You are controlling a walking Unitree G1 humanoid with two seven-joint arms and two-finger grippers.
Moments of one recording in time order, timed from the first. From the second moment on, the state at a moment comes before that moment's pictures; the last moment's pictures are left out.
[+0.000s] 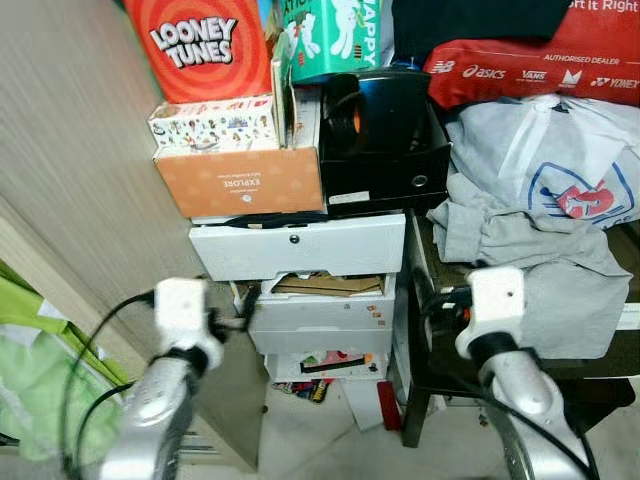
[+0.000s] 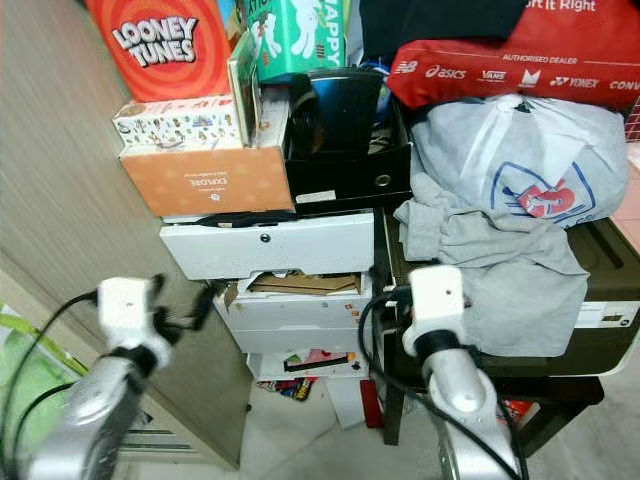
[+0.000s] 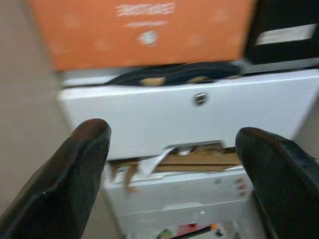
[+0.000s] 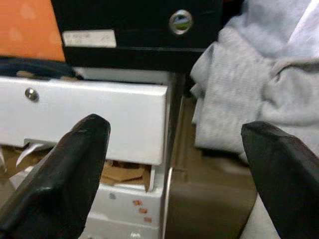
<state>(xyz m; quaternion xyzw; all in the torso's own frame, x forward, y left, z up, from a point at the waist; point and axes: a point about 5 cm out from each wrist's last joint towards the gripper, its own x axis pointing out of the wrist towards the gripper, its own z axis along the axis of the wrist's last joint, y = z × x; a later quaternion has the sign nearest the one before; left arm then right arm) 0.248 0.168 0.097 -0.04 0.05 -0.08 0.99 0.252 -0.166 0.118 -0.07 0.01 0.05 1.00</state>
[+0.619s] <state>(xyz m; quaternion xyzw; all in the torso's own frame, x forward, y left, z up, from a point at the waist) 0.252 0.160 0.102 -0.05 0.04 -0.09 0.99 0.254 -0.163 0.121 -0.07 0.01 0.06 1.00</state>
